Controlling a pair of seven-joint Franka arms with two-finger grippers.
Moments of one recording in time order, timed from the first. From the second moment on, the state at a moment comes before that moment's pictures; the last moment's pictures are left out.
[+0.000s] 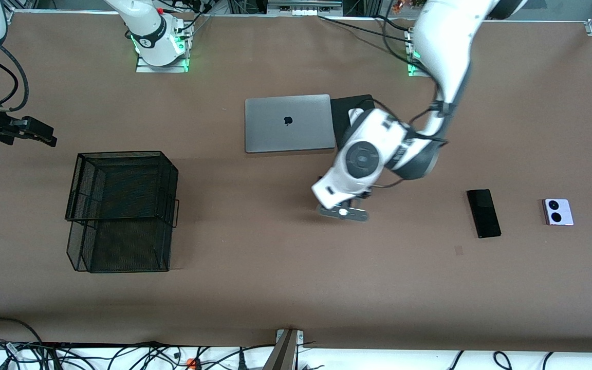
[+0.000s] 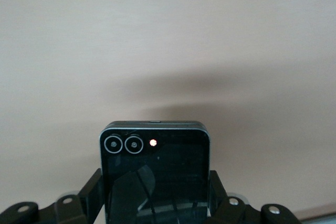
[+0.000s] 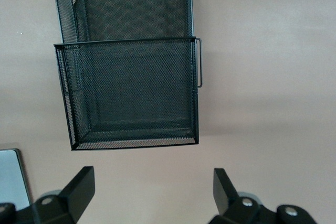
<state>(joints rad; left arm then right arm) -0.54 0.77 -0.07 -1.33 -0.05 2.03 -0.43 -0.02 0.05 -0.04 -1.68 -0.03 1.68 -0.04</state>
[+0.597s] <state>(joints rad) -0.67 0.94 -0.07 -1.30 -0.05 2.31 -0.64 -0.02 0.06 -0.04 -1.68 -0.03 1.68 -0.04</state>
